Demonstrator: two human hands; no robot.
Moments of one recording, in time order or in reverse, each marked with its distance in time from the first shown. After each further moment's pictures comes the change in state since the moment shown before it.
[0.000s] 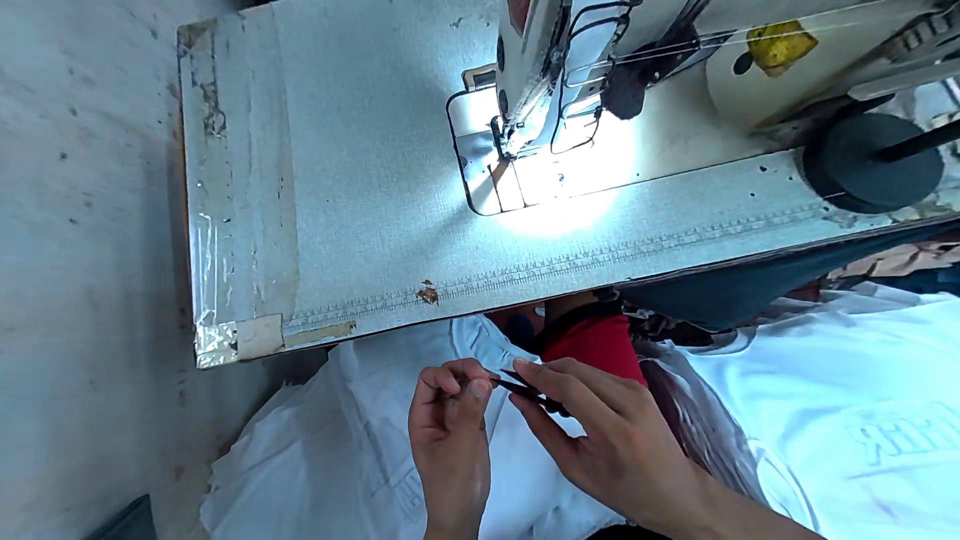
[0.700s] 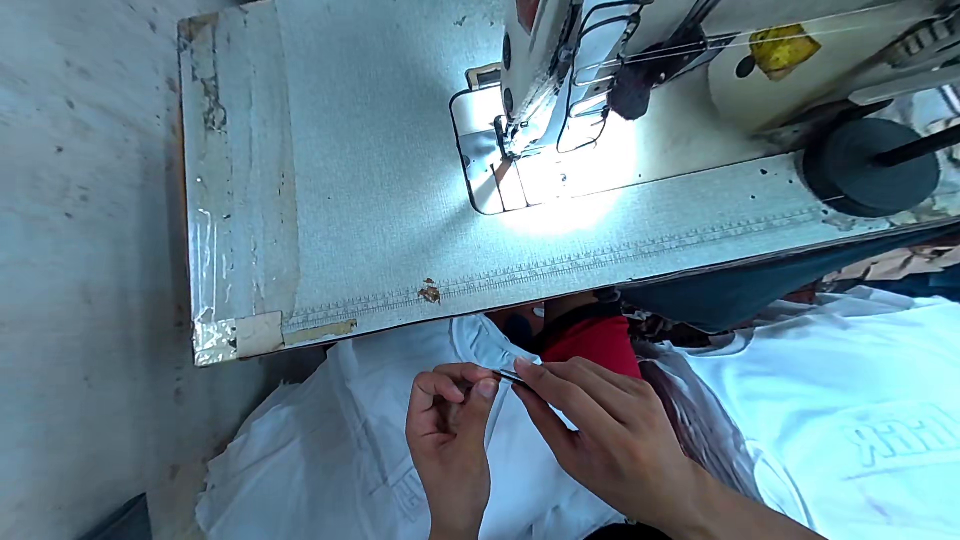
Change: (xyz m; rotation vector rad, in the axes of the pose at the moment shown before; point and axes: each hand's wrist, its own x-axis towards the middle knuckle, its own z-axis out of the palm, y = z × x) left_hand 0.000 0.000 0.000 0.191 -0.011 0.138; right_hand 0.003 0.001 0.001 -0.094 0.048 -0.094
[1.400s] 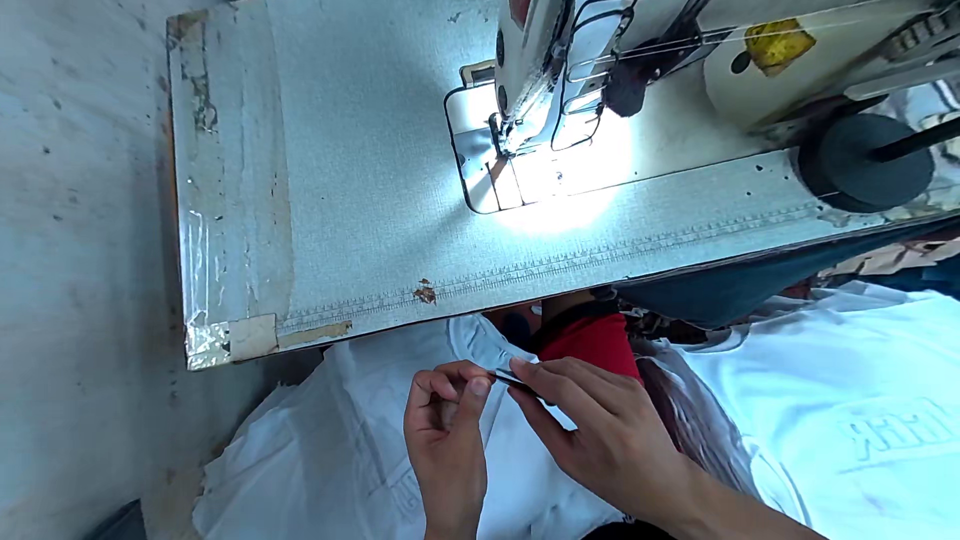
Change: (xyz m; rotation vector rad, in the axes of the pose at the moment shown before) left_hand -0.001 -0.002 -0.002 -0.078 0.051 -0.114; right_hand -0.004 0.002 0.002 0.042 -0.042 0.048
